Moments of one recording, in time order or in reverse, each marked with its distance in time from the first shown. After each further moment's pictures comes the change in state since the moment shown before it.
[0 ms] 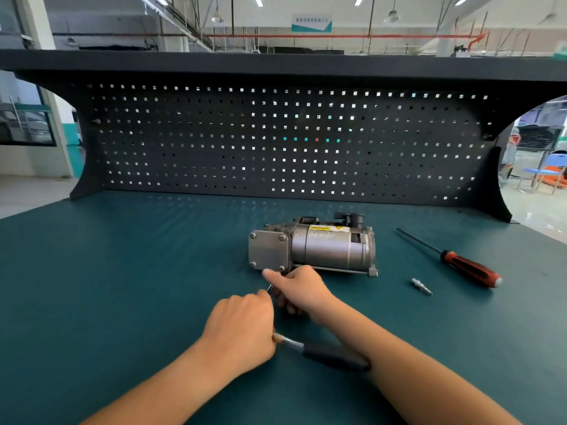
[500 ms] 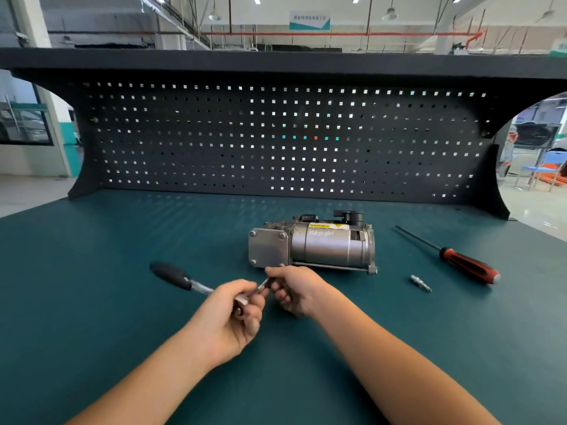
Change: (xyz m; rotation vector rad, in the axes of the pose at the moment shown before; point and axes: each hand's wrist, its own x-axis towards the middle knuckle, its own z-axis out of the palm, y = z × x) left_hand 0.002 -0.020 -0.017 -2.227 -0.383 -0.821; right_hand 0.005 -0.016 0.006 0.648 -0.192 0.351
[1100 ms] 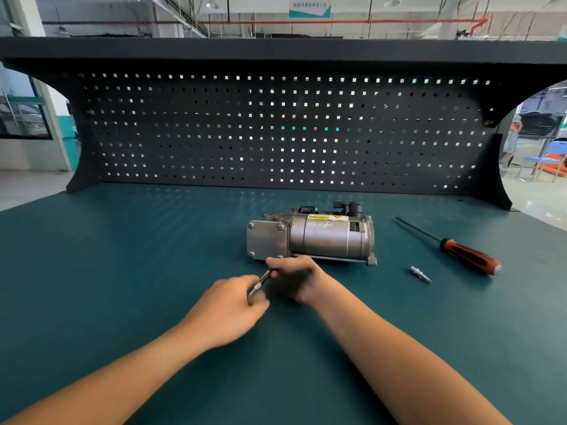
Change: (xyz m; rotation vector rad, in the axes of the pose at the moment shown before) left_hand 0.005 -0.003 -0.006 1.588 0.170 0.620; right_hand 0.011 0.000 -0.005 0.003 0.077 -0.088
